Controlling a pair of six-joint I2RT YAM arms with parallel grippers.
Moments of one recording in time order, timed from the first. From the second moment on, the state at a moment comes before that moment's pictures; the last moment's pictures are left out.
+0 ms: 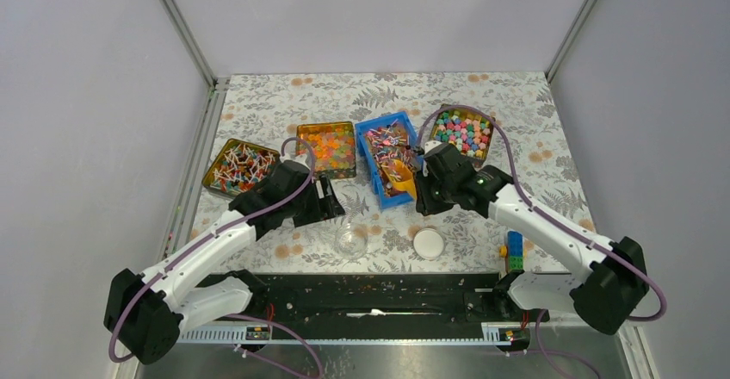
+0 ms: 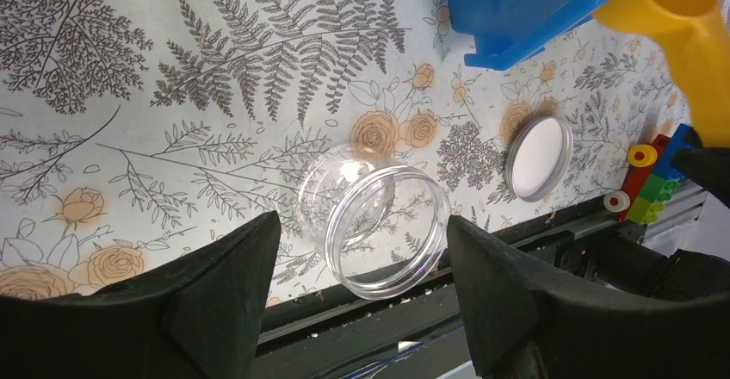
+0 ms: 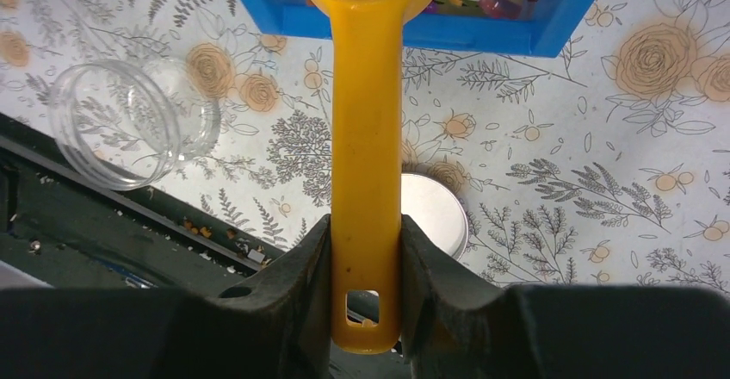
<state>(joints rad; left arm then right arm) -0.60 1.03 0.72 -0.56 0.09 -0.79 0.71 1.25 0.98 -0.73 0.00 0.36</state>
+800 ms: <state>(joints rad) -0.60 1.00 0.70 -0.57 0.07 -0.79 0.71 1.06 0.97 -0.78 -0.03 0.16</state>
